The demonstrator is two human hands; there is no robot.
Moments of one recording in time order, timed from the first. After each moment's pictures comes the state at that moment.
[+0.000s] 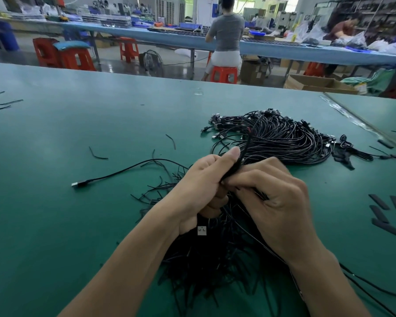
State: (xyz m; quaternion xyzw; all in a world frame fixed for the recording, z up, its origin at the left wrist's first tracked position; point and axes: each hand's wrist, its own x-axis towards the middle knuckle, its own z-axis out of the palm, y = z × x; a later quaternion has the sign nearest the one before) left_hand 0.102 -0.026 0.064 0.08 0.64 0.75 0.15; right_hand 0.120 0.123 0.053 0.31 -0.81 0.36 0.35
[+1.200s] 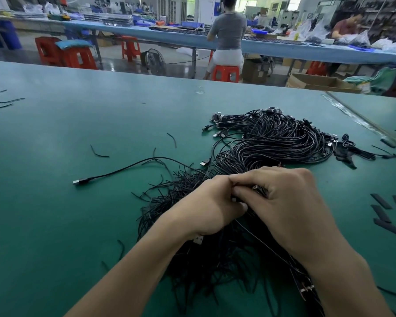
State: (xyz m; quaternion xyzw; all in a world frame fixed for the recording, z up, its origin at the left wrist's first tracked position) left_hand 0.107 -0.016 0.056 0.20 0.85 0.48 0.10; right_hand 0.130 0.133 0.071 0.22 -0.91 0.29 0.21
